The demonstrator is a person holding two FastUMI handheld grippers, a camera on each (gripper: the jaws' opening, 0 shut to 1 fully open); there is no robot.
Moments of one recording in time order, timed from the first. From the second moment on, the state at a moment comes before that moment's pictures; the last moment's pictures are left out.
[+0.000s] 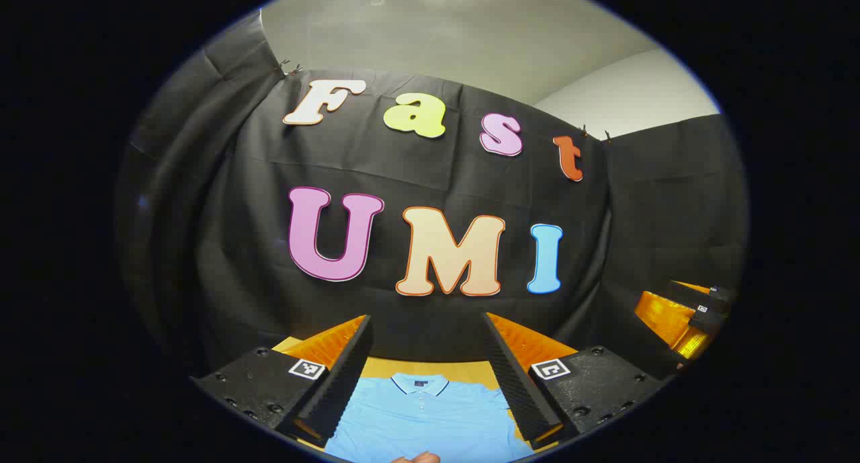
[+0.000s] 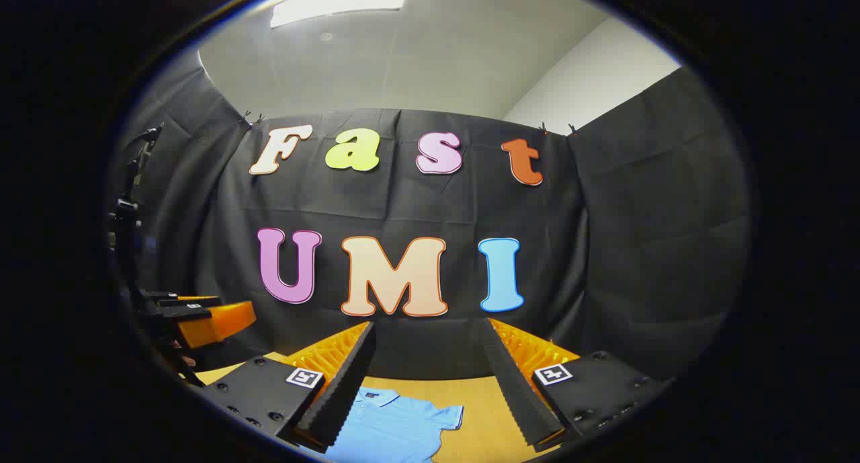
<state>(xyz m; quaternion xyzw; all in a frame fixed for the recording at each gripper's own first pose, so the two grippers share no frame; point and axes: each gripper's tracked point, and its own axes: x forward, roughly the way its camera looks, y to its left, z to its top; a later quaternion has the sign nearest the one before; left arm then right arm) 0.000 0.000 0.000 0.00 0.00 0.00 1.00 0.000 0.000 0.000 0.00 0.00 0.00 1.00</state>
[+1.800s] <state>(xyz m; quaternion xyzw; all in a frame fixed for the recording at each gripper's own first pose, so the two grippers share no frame) 0.028 0.059 -0.032 0.04 0.04 0.10 0.99 0.150 -0.060 -0.252 -0.05 0.21 0.02 0.98</state>
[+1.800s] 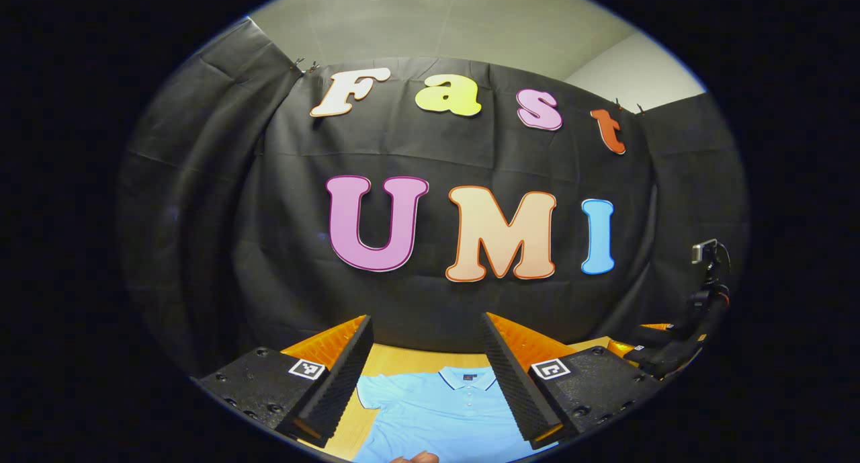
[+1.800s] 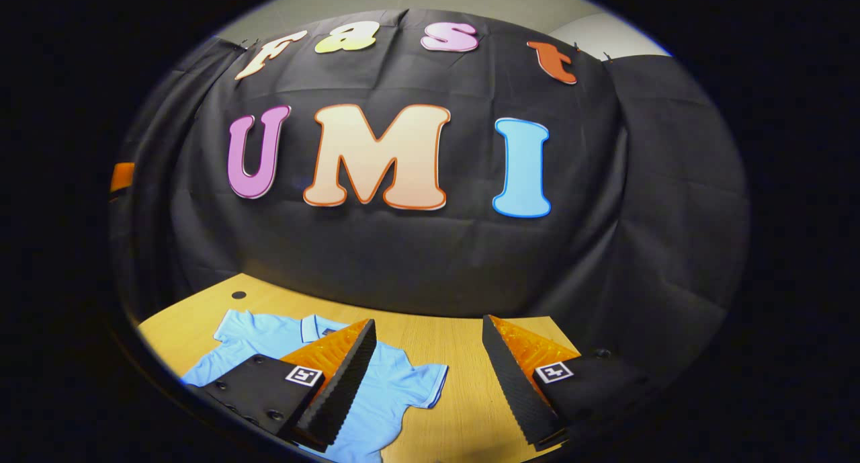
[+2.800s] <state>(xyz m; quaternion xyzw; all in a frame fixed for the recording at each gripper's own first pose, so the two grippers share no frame) 0.057 0.077 -0.090 0.05 0.11 0.19 0.98 0.193 -0.088 -0.511 -0.05 0.40 0.03 0.92</state>
